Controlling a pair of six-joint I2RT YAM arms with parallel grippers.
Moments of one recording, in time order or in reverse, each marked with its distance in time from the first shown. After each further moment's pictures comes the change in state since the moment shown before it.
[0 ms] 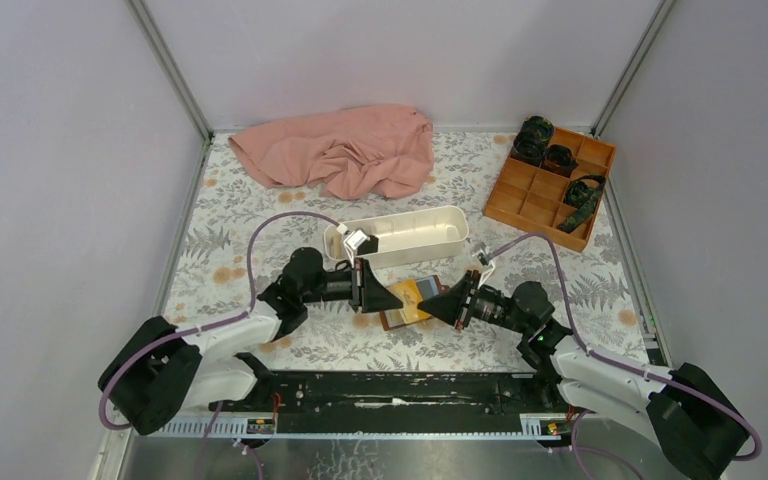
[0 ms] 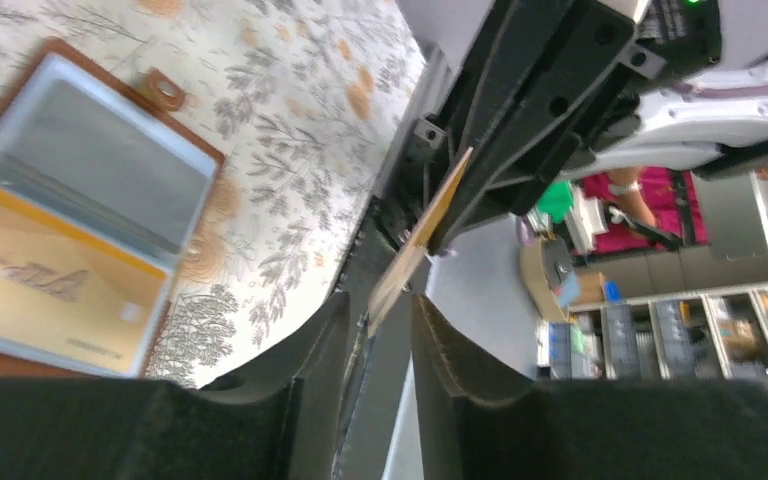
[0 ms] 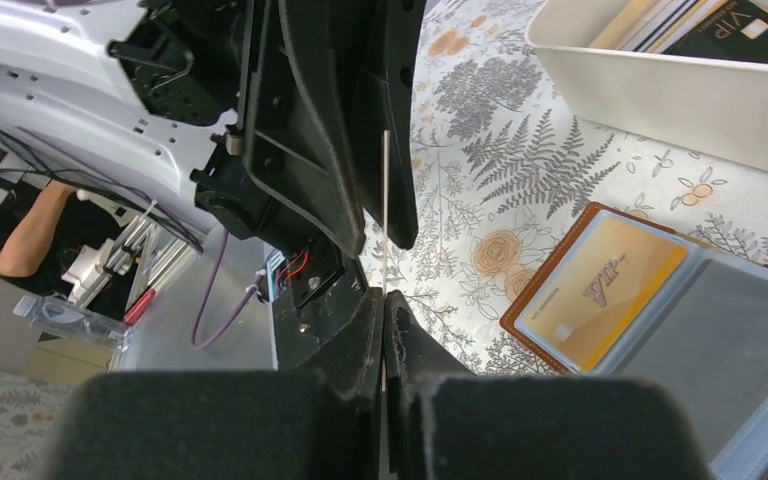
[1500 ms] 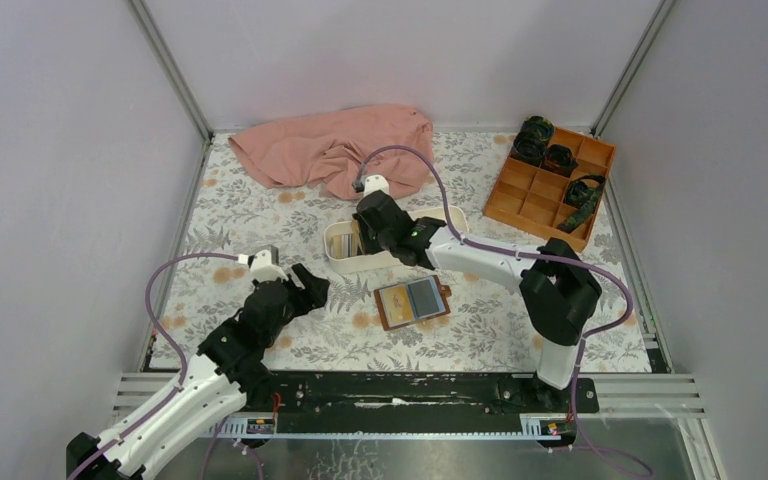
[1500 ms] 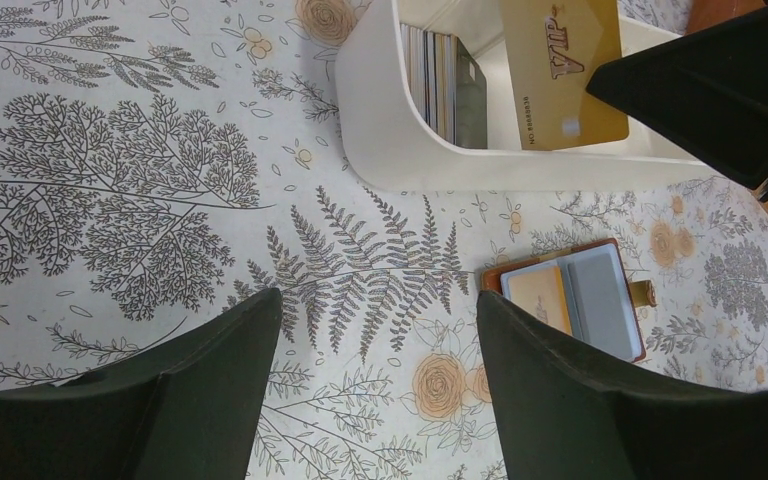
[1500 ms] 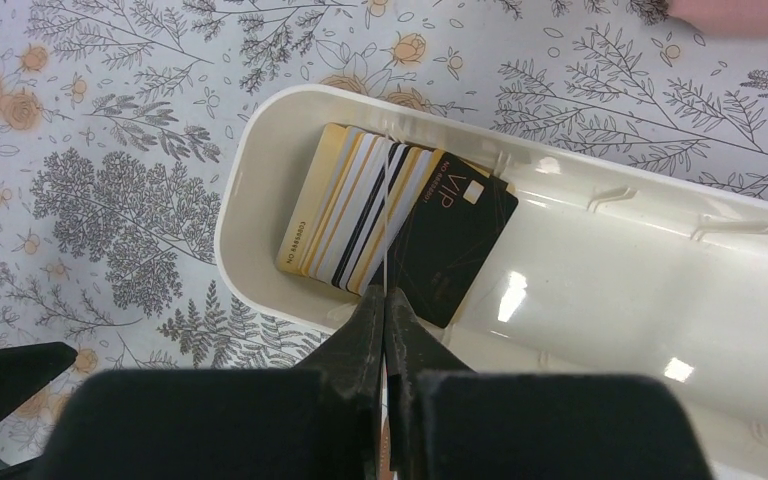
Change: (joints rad) left arm -0.001 -0.739 -0.092 -0.962 -1.128 0.105; right arm 0.225 0.958 1.244 -0.986 0.748 -0.283
